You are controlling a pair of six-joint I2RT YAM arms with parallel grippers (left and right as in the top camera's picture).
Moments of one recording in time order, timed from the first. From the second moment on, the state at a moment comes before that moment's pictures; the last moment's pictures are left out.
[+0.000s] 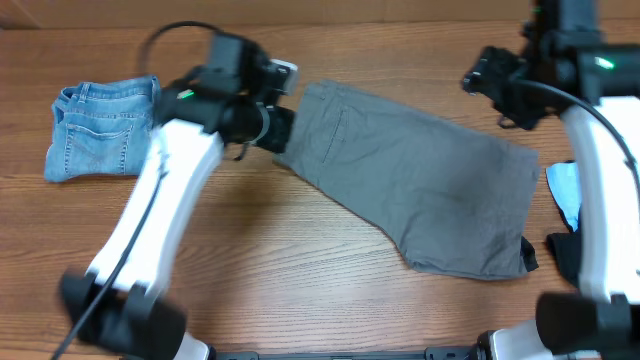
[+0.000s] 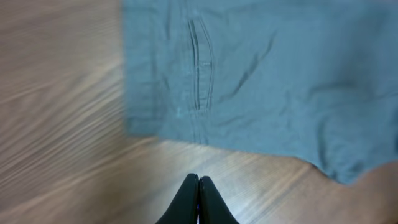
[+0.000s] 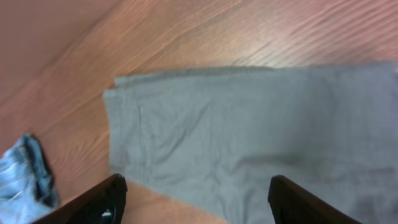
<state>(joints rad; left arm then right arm) -0.30 1.74 1.64 -1.02 0.28 0.03 0.00 1.68 1.95 -1.34 -0.17 0.53</state>
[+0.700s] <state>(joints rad) -0.34 2.24 1.68 -0.90 0.26 -0.06 -0.02 1.51 1.95 -1.63 -0.18 0.46</state>
